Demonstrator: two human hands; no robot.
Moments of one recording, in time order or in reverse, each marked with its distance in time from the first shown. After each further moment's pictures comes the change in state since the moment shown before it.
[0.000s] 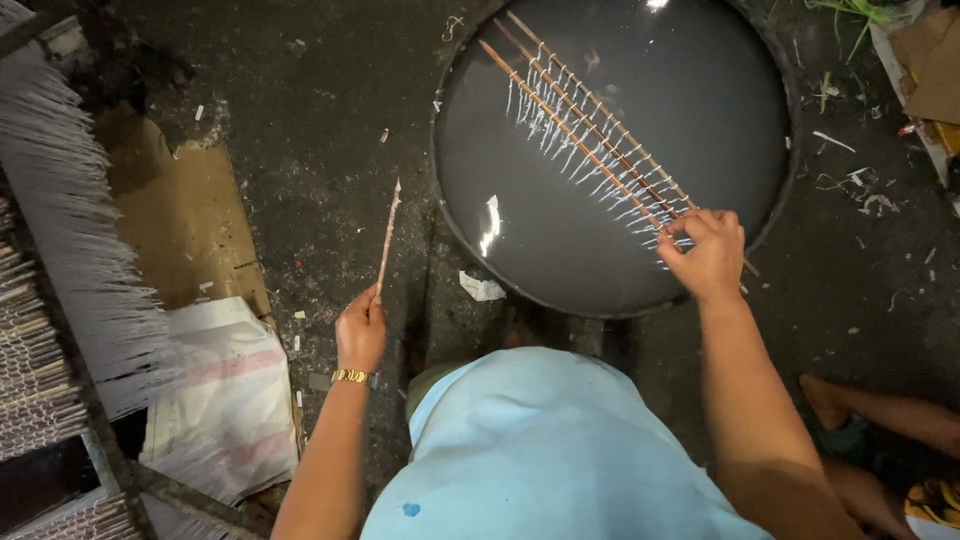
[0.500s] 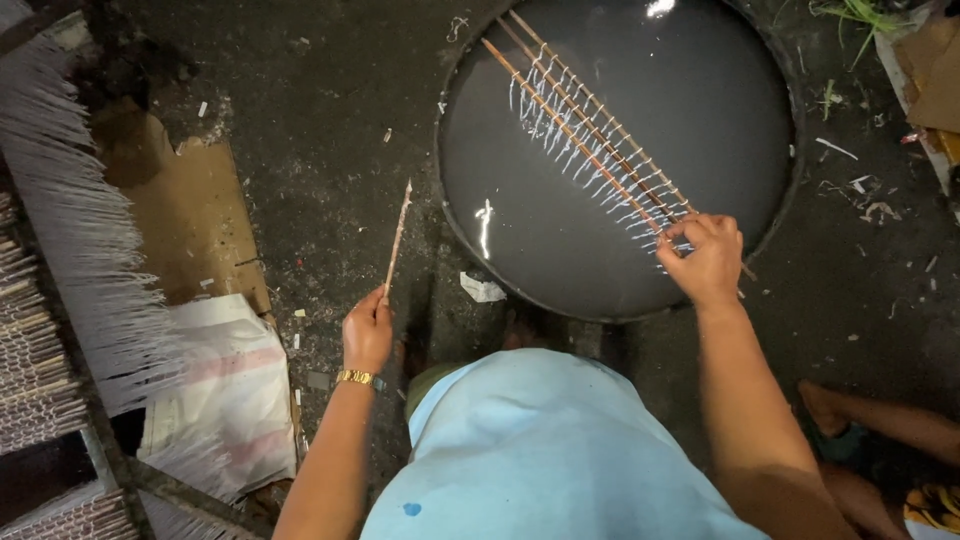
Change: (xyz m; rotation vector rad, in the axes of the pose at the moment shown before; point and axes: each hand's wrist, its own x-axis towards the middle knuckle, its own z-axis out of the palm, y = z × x) left_hand 0.001 -0.005 0.008 -0.006 -0.009 0.039; right_hand 0.003 -0.004 0.003 0.024 0.014 -0.009
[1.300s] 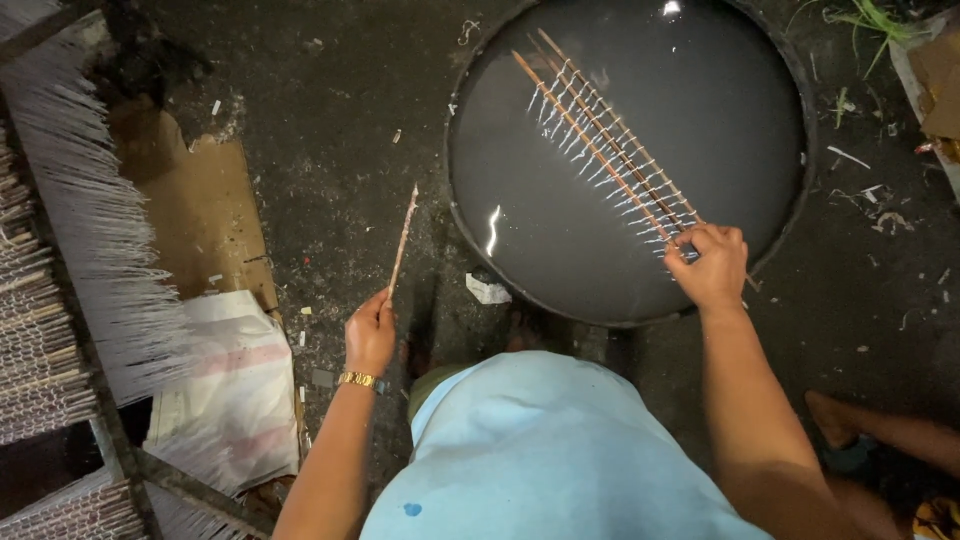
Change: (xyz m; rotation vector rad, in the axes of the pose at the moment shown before) left_hand -0.008 0.013 -0.010 -0.008 0.004 -0.057; right_hand -0.011 0.020 0.022 -0.024 -0.021 0.053
